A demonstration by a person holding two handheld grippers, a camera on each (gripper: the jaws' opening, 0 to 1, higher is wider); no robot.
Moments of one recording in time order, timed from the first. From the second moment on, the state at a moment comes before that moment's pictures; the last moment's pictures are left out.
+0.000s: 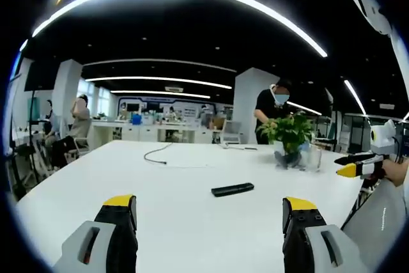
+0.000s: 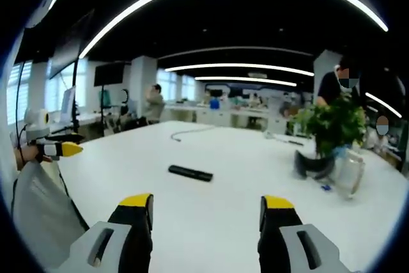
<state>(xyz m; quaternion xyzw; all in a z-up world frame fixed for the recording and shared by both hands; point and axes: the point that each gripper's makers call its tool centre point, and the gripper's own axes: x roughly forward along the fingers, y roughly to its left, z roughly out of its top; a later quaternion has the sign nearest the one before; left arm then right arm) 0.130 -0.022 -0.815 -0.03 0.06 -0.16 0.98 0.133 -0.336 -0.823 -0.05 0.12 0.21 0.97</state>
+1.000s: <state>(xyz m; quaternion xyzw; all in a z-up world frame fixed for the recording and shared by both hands) 0.131 -0.023 -0.815 -0.04 0.06 -0.16 0.98 0.134 -0.336 -0.825 -0.05 0.12 0.21 0.97</state>
